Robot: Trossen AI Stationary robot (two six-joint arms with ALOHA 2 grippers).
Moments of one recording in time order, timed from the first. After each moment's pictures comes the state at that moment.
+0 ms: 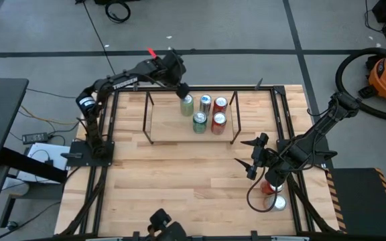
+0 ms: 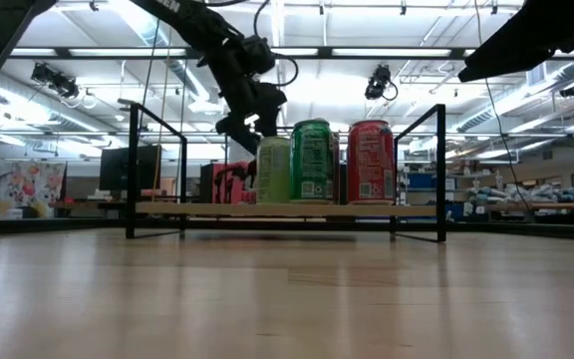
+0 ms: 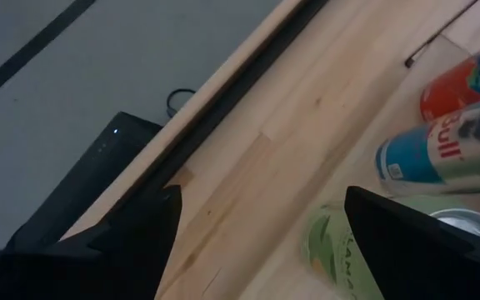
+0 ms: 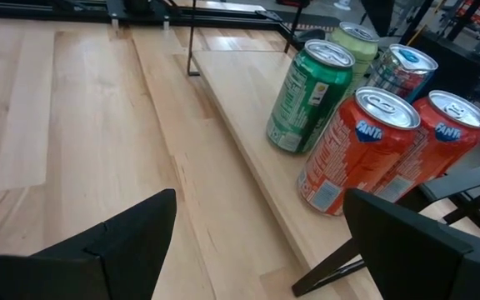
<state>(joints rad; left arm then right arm) 0.65 1.86 1.65 -0.73 0.00 -0.05 0.72 1.09 0.67 -0.49 1.03 0.63</state>
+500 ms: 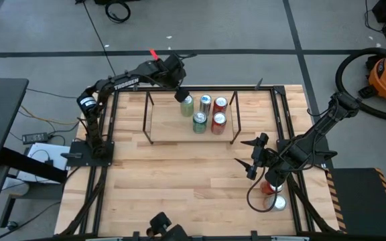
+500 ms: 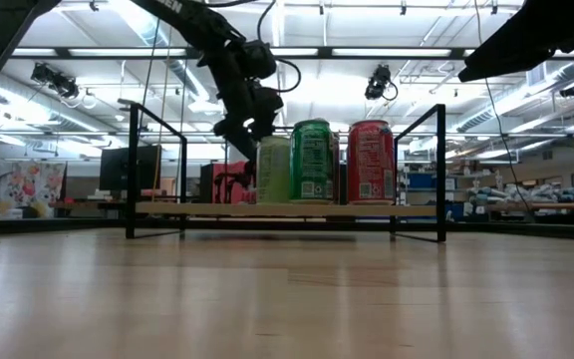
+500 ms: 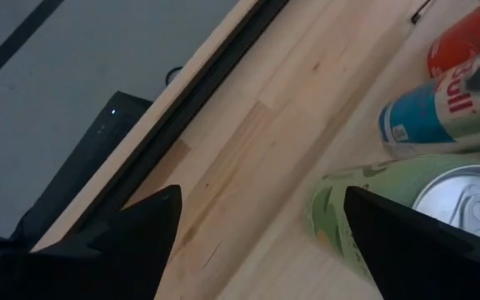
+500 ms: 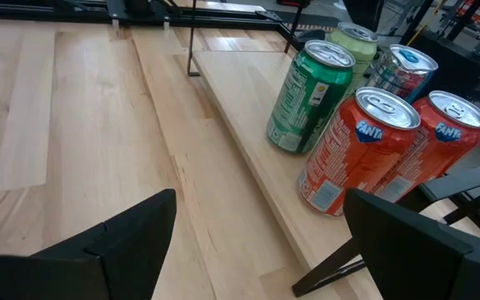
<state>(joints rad) 0.63 1.87 1.65 -0.80 0.00 -0.02 0.72 1.09 0.67 -0.49 1.03 0.63</state>
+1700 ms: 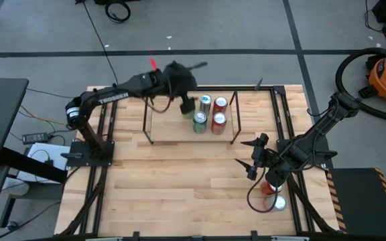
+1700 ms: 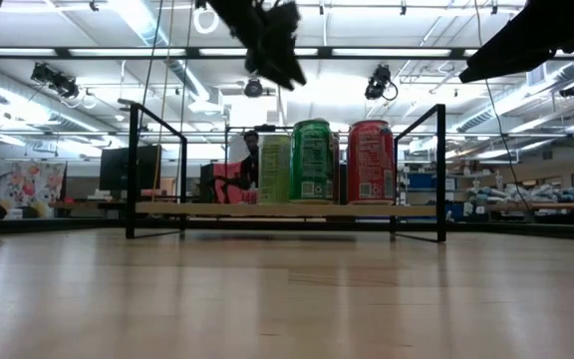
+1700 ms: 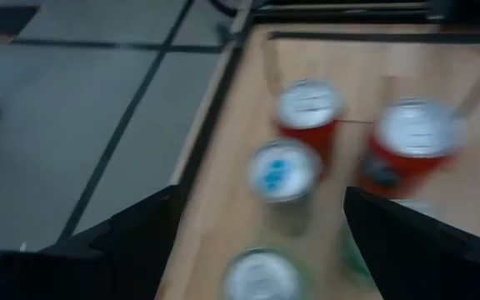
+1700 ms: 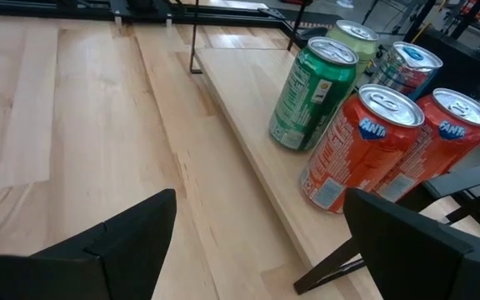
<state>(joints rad) 0.37 1.69 1.65 -0.62 -0.12 0.22 0.73 1.09 0.67 -0.50 1.02 0.63</state>
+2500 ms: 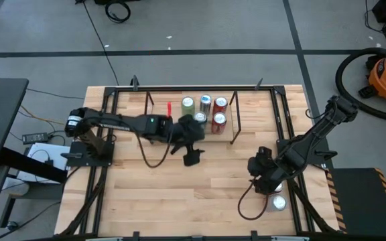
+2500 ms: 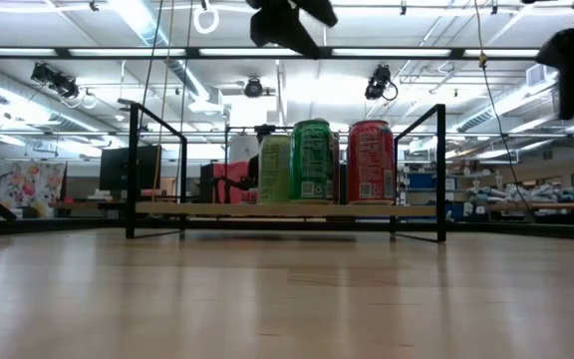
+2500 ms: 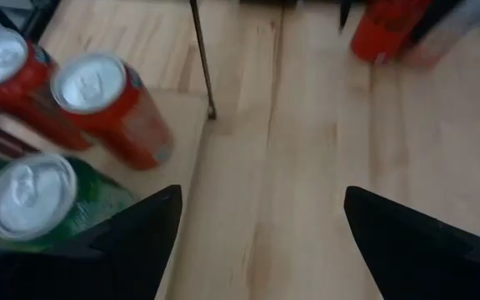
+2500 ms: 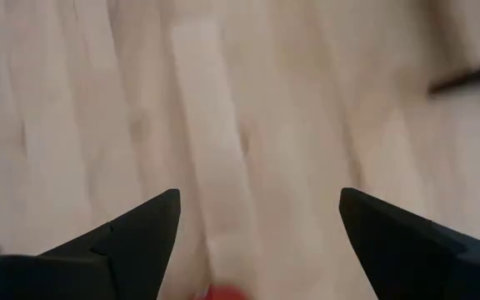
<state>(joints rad) -0.10 1.70 1.59 -0.66 -0.19 -0.17 0.71 1.25 0.92 -0.95 0.32 0.90</state>
